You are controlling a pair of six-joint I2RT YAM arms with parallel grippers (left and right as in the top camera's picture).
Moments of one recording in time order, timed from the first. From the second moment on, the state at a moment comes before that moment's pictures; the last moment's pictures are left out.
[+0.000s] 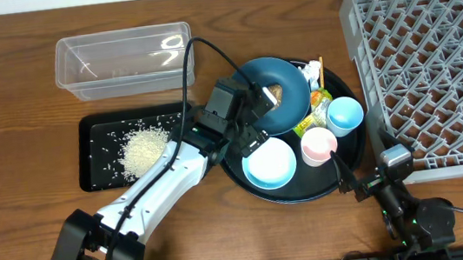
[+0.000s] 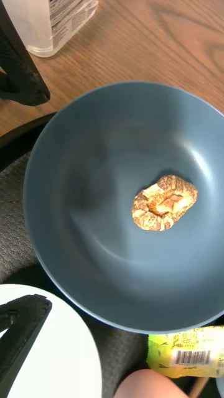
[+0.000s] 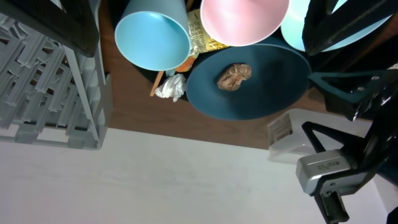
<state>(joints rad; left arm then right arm) -0.59 1.61 1.01 -0.28 0.05 0.39 0.09 0.01 0.01 -0.05 -0.26 0.01</state>
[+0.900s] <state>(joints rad) -0.08 1.04 1.01 -0.70 -0.04 -0.28 0.09 0.01 0.01 -0.05 -0.26 0.01</state>
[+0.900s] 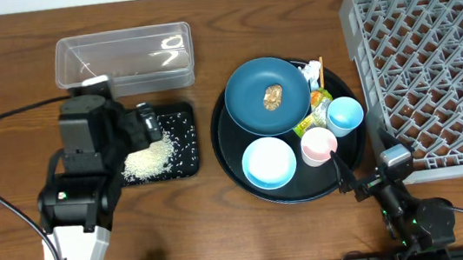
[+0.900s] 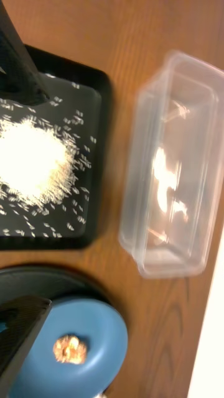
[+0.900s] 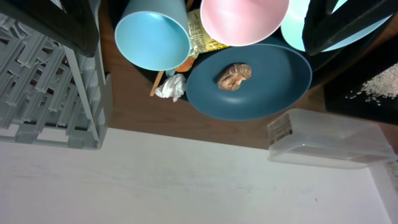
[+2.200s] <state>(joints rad) 0.04 1.04 1.01 -0.76 -0.04 -0.35 0.09 0.41 0.67 -0.55 -0.60 0.39</state>
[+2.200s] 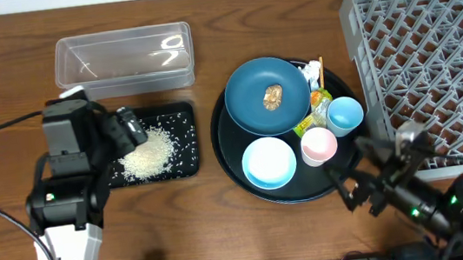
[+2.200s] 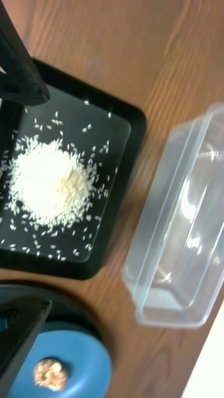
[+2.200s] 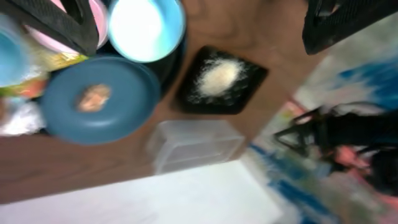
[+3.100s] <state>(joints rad) 0.10 1.04 1.01 -0.87 -0.12 -0.35 0.86 1.40 1.12 -0.70 0.11 0.21</state>
